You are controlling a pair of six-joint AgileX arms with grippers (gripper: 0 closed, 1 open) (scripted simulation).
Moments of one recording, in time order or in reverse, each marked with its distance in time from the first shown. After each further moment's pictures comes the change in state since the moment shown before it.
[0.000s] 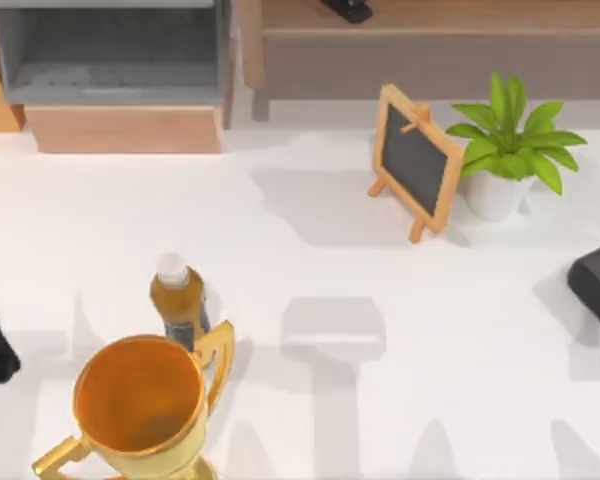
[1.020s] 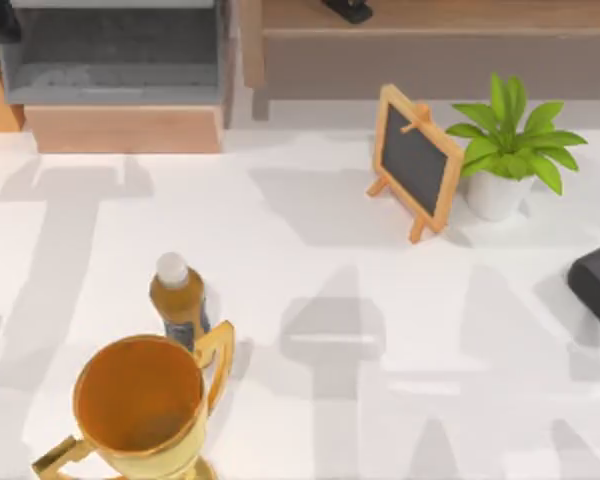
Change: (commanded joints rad) left arm -0.104 1.066 0.735 0.390 -0.095 -0.006; right arm 0.000 0.000 0.000 0.000 0.000 0.000
